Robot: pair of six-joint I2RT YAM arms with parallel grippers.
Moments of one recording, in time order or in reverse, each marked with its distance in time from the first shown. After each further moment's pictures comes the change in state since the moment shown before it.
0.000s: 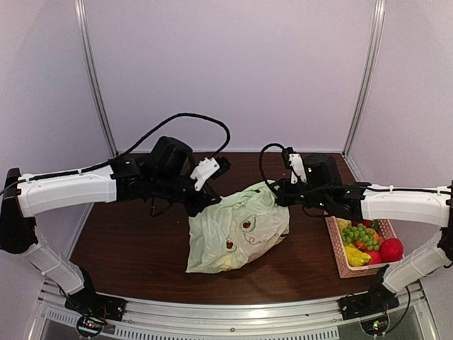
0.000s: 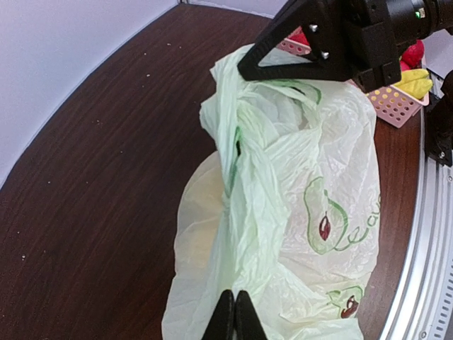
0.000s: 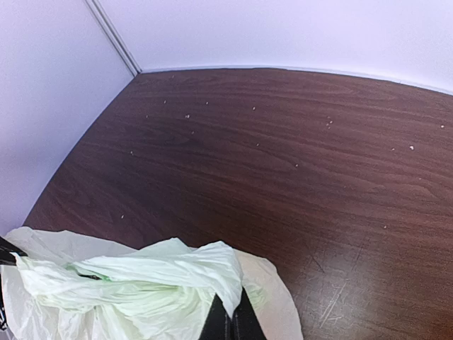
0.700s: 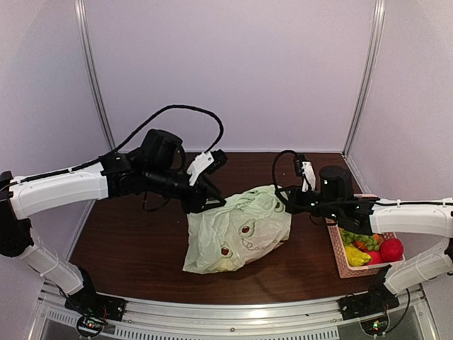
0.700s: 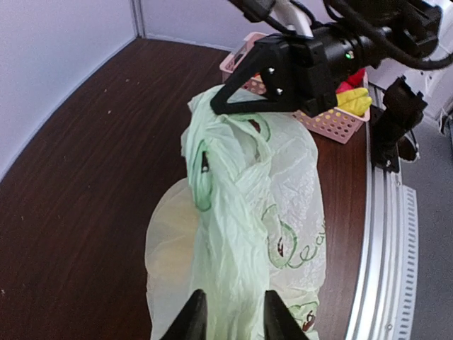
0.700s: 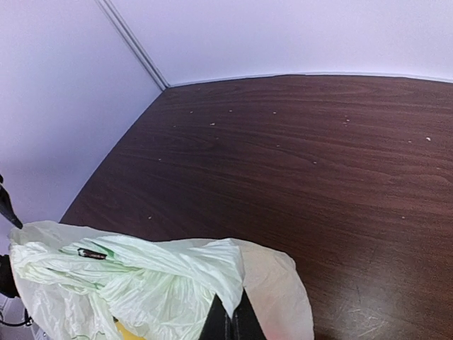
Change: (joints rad) left arm 0.046 -0.060 0.000 0.016 0.211 0.025; right arm -0.046 -0.129 -0.204 0.185 -0.079 0.063
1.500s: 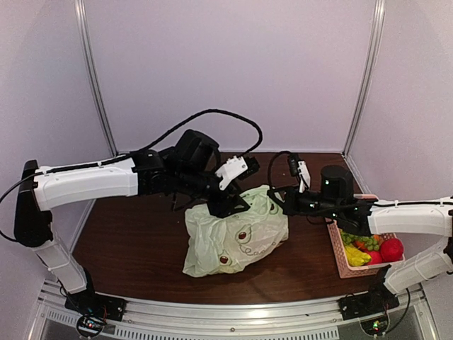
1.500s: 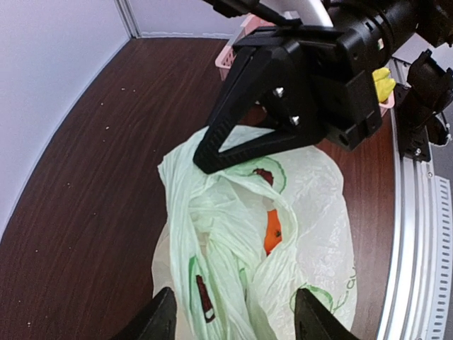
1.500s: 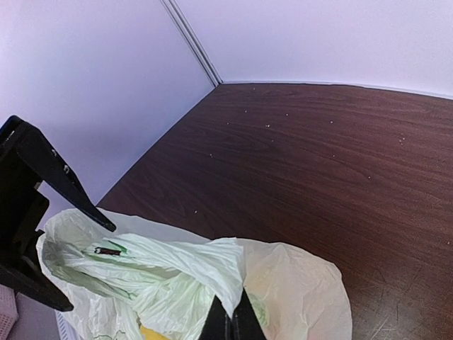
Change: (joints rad) left arm -0.126 0.204 0.215 -0.043 -0.146 0.076; right arm 0.004 0.015 -0.023 0.142 -0.202 -0.034
